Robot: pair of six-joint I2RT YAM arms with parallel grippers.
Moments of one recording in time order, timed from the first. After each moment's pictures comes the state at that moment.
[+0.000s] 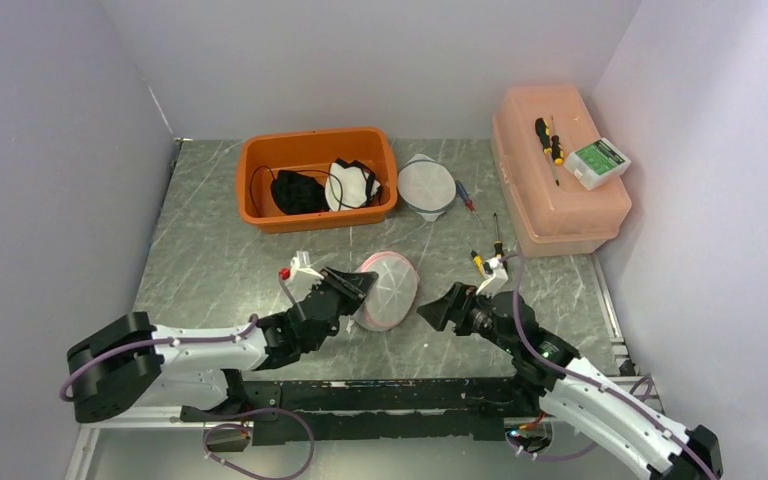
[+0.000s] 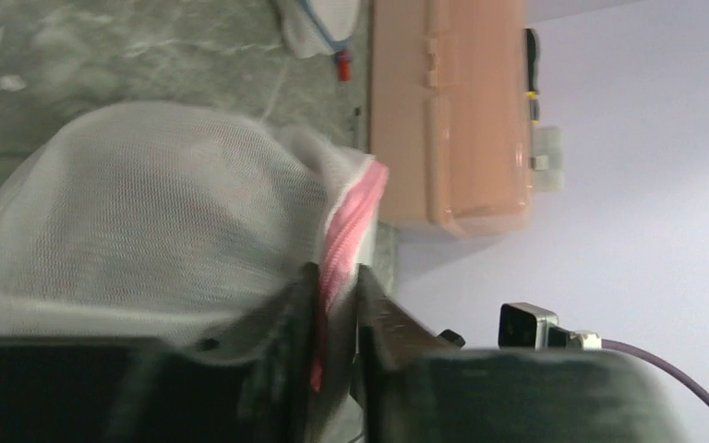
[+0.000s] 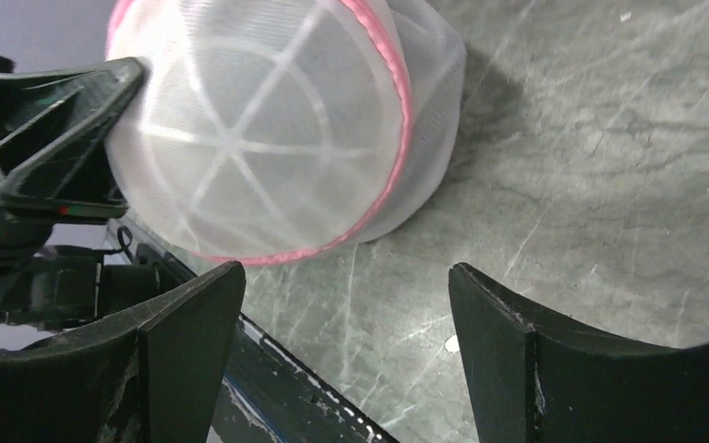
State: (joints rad) left arm -1.11 1.20 0.38 0.61 -0.65 -1.41; right arm 0.74 0.42 0.22 -0.18 0.01 0.84
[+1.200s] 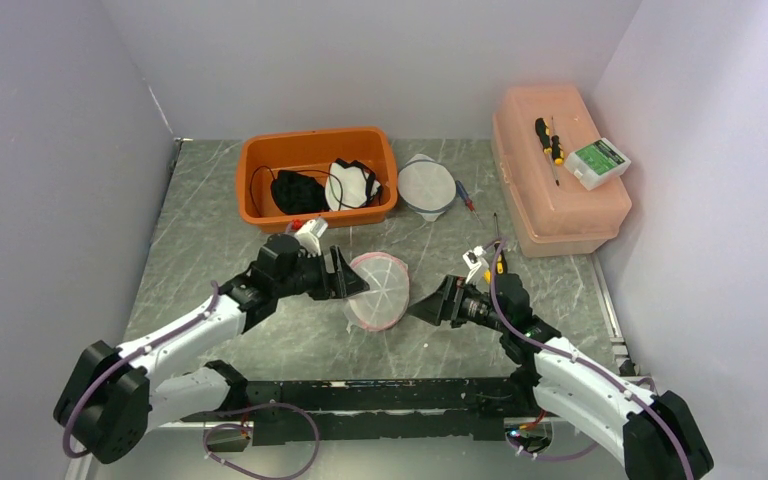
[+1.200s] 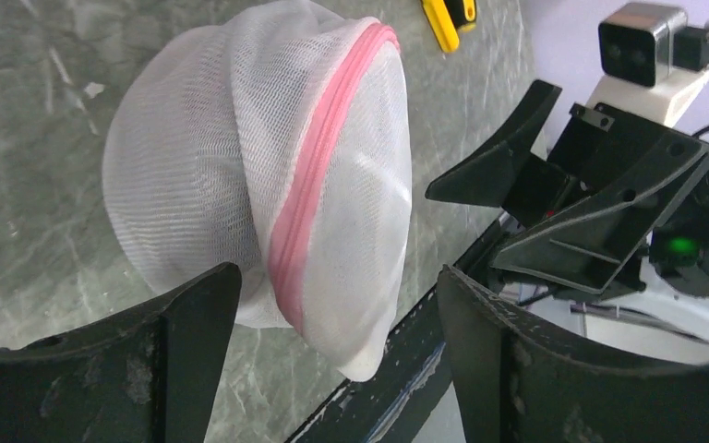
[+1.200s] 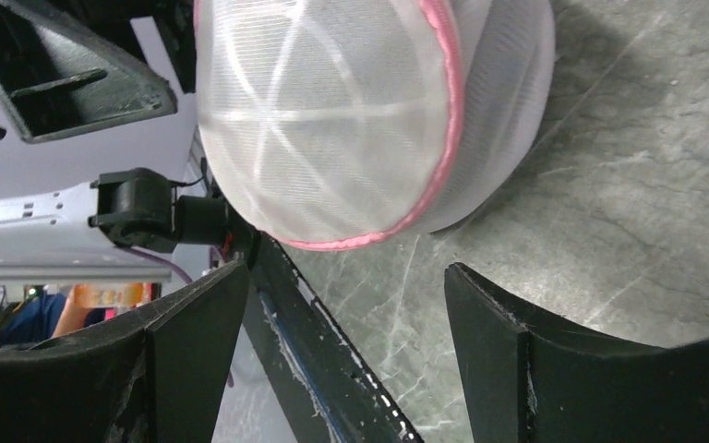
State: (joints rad) left arm -0.60 1.06 0.53 0.03 0.36 -0.76; right arm 0.52 0.77 0.17 0.25 -0.48 0.83
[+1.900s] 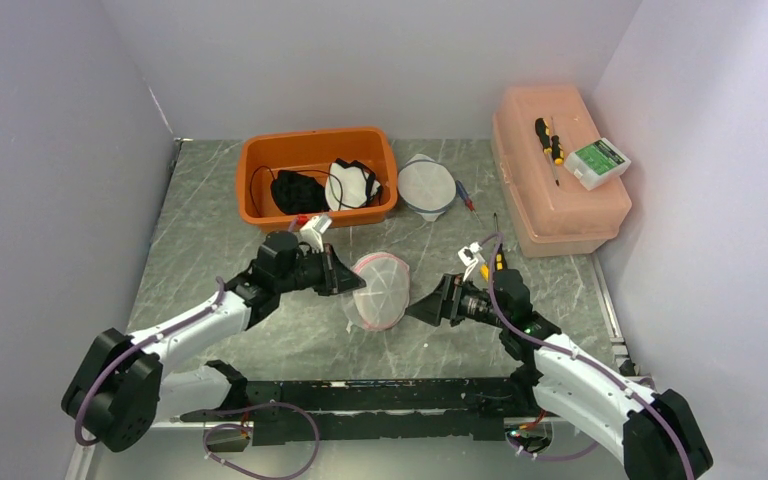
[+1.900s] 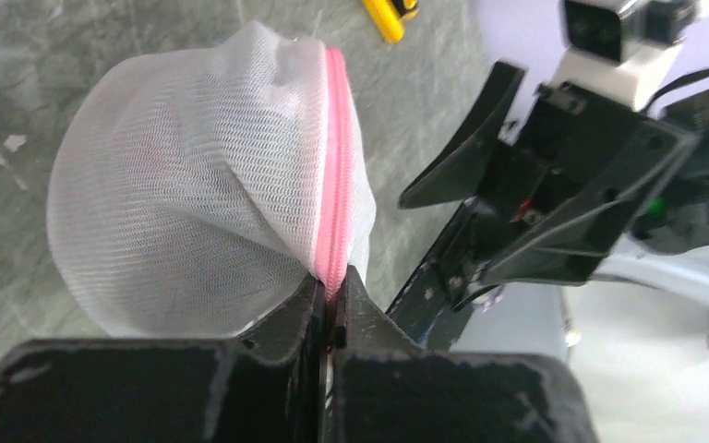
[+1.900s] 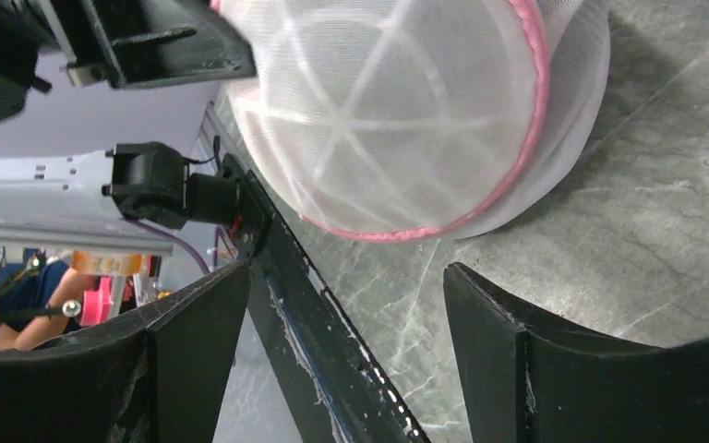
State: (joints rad) left arm -0.57 1.15 0.55 0.15 0.51 -0.70; right arm 0.52 0.78 0.20 0.25 -0.57 0.77
